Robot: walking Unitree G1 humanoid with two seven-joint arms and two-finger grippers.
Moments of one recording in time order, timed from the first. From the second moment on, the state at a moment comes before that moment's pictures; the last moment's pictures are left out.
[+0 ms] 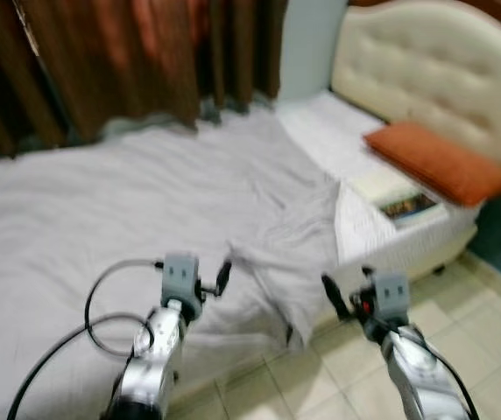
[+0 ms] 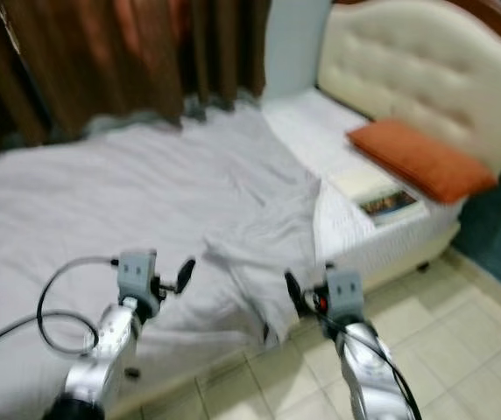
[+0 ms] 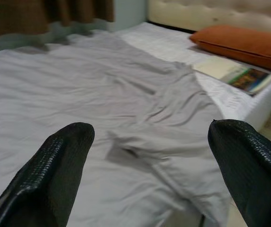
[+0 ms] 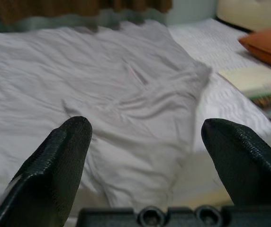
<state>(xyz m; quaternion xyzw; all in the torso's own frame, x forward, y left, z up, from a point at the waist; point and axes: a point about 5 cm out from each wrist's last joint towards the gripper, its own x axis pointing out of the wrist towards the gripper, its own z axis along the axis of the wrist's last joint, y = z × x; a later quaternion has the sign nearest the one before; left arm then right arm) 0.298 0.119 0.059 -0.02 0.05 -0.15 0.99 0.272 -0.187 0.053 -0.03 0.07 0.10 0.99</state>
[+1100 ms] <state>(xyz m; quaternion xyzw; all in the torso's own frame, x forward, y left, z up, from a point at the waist) 0.298 0.120 0.054 0.01 0.06 -0.15 0.99 0.268 -0.185 0.045 -0.05 0.09 0.10 0.99</state>
